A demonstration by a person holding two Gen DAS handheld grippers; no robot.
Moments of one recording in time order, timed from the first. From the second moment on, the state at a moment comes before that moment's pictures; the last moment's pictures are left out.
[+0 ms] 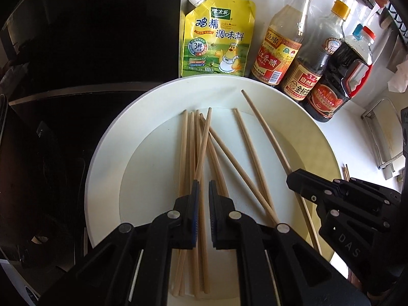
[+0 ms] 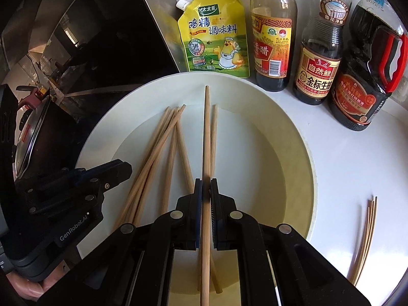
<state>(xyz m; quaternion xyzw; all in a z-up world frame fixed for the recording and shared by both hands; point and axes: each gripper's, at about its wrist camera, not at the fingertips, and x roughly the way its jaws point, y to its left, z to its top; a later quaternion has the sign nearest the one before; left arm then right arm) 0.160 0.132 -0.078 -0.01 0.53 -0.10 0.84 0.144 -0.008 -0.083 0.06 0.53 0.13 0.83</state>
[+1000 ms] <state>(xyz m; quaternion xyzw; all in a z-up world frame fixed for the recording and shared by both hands) 0.091 0.112 -0.041 -0.01 0.50 -0.10 0.86 0.060 -0.057 -0.050 0.07 0.50 0.10 0.86</state>
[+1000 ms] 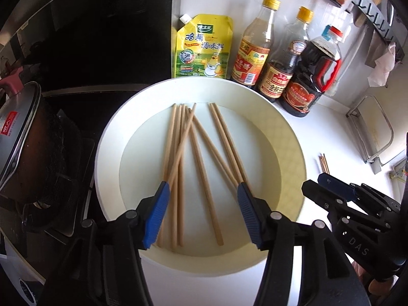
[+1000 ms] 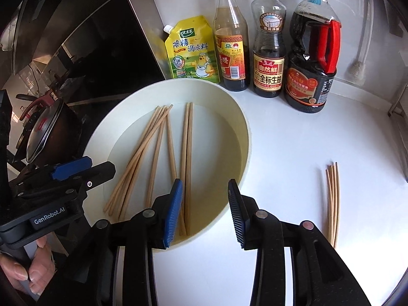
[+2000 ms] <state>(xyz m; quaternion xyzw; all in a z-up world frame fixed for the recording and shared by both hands) 0.034 -0.048 -0.061 0.03 0.52 -0.21 0.82 -0.033 -0.218 -0.076 0.11 0.51 -0.02 0.85</state>
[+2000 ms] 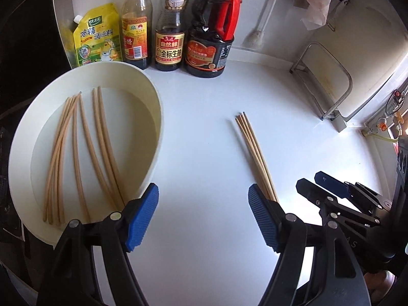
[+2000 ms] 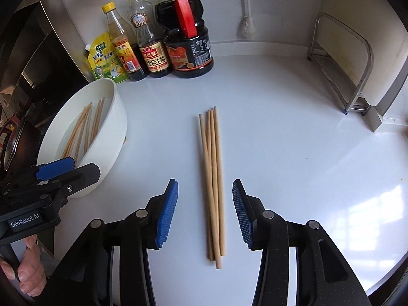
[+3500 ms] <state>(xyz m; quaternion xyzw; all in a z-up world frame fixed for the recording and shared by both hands) 0.036 -0.090 -0.115 0.05 0.55 -0.17 0.82 -0.011 -0.239 -0.158 0.08 0.54 0.01 0.84</state>
